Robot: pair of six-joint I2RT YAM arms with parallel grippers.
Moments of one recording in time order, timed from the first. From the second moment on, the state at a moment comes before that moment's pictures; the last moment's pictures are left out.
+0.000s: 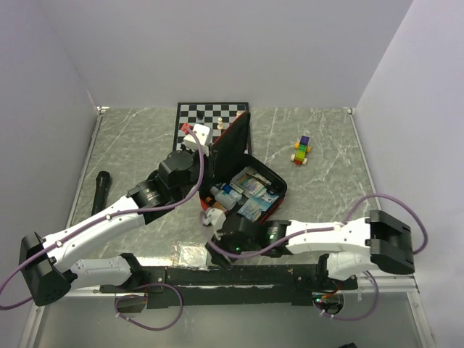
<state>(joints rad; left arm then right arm) -0.89 1.14 1.00 -0.01 -0.44 -0.16 1.30 1.30 0.75 -0.18 -0.04 0.34</state>
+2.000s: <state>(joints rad) -0.89 1.14 1.00 -0.01 -0.51 -0.23 1.71 0.99 0.84 -0.41 0.52 0.27</state>
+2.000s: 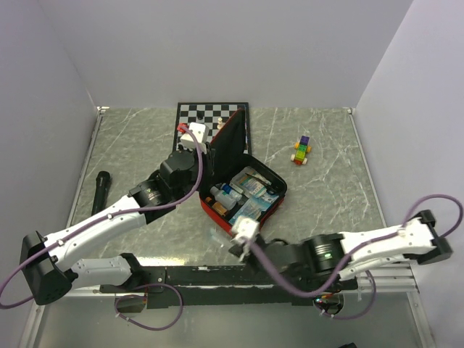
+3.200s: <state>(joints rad) -0.88 1.12 0.97 0.01 -0.49 -0.29 0.69 1.09 0.92 0.14 -0.07 1.02</state>
